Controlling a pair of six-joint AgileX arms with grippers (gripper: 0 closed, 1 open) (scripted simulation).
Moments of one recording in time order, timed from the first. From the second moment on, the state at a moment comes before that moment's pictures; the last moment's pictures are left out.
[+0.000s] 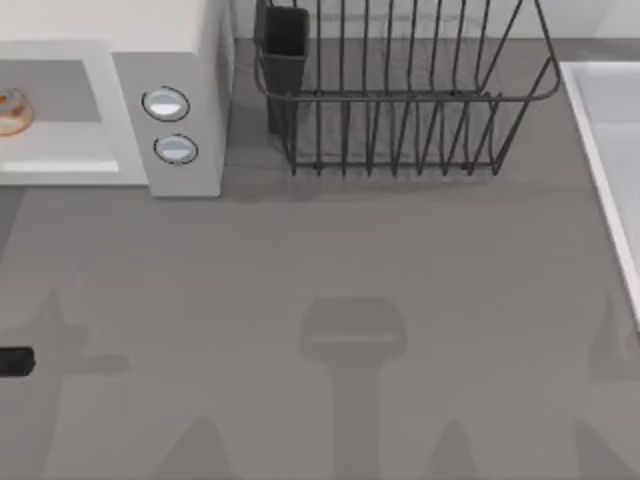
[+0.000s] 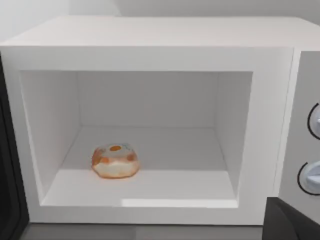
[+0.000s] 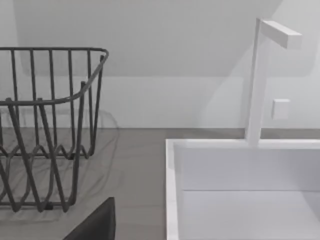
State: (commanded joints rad) left arm 0.00 0.07 0.01 0.06 0.00 0.00; right arm 0.00 0.00 0.00 0.00 0.00 0.00
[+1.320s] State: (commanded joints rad) left arm -0.24 0.49 -0.02 0.51 -0.23 0.01; right arm 0.00 0.00 0.00 0.00 0.00 0.00
